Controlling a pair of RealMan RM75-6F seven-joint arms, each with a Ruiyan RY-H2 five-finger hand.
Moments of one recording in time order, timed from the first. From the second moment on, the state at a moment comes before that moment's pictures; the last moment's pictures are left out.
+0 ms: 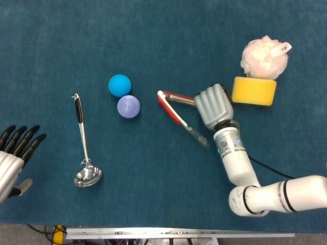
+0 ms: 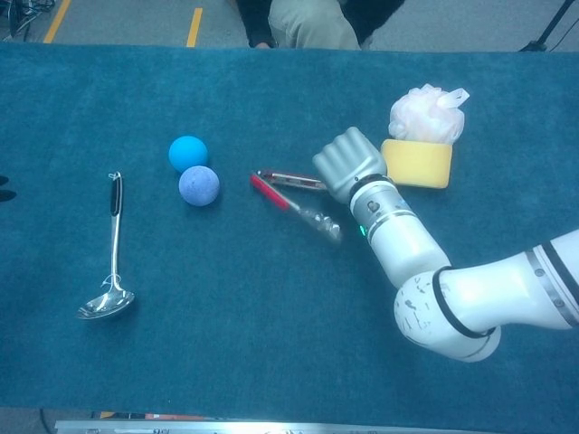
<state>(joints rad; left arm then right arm) -0.12 -1.01 0.19 -1.67 1.79 1.36 0.15 0.98 -1.94 0.10 -1.47 -0.52 1.32 -1.44</state>
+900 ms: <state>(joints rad) -0.12 -1.01 0.19 -1.69 1.80 1.36 0.17 0.87 -1.69 -0.17 -1.84 -0.82 1.34 -1.36</state>
